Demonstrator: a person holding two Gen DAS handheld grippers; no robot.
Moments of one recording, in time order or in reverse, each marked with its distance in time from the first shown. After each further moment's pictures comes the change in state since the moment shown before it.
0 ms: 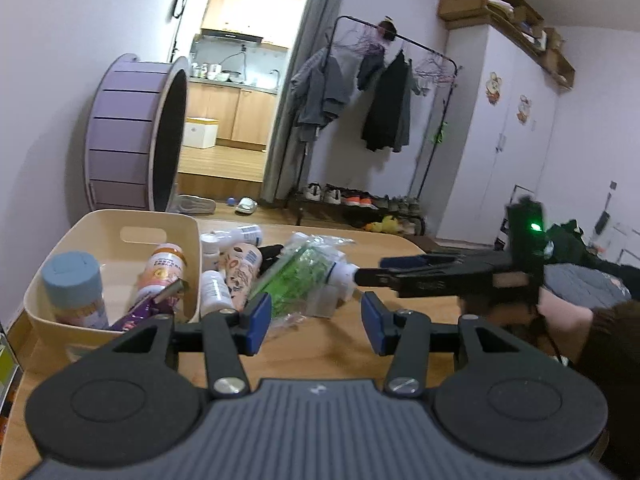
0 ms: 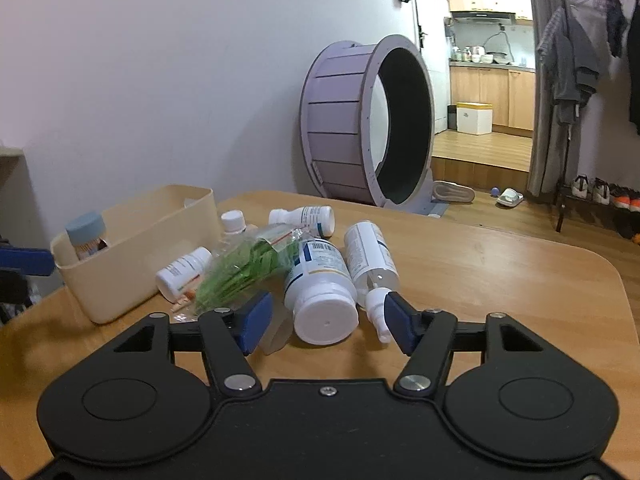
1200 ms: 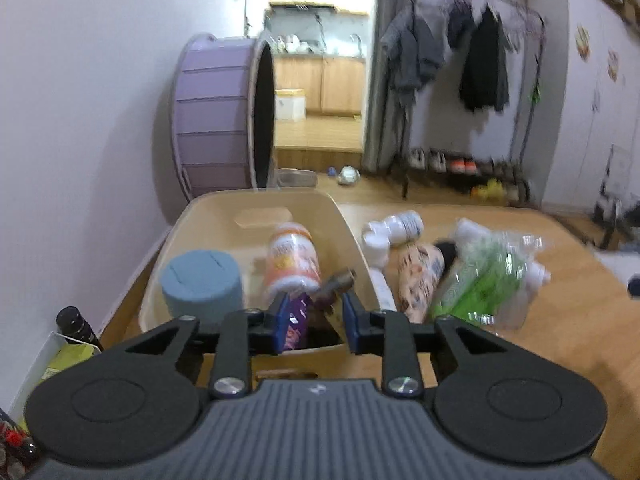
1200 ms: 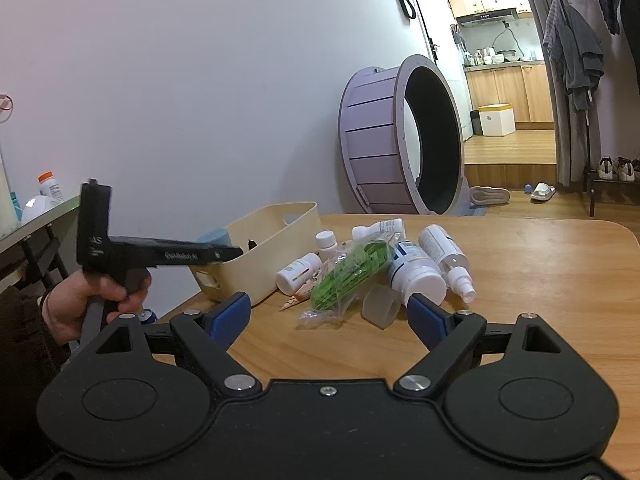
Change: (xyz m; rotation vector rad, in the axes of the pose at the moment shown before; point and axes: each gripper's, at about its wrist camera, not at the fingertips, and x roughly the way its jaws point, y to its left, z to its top) left arm 0.054 0.084 0.033 0.053 0.119 0.317; right arm -0.090 0.043 -0.014 0.133 -0.090 0.140
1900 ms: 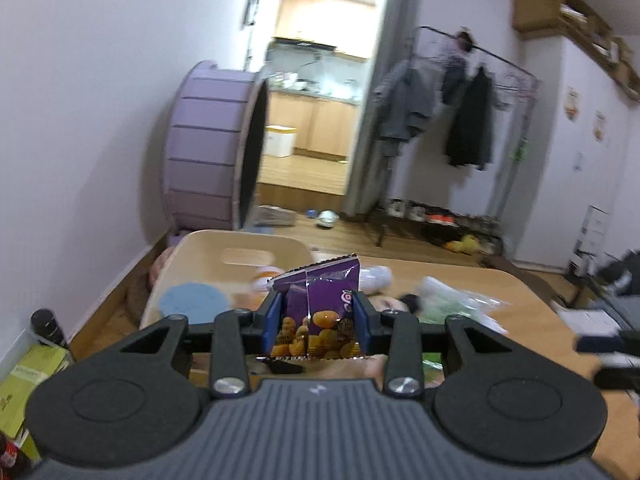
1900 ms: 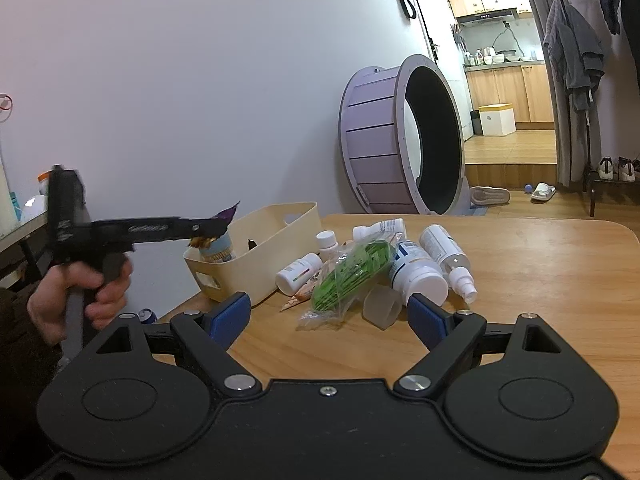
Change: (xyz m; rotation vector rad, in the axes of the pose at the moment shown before) left arm -0.020 0.014 0.007 -0.144 -0.121 -0.056; right arm 0.003 0.001 0.000 -0.001 0.001 0.000
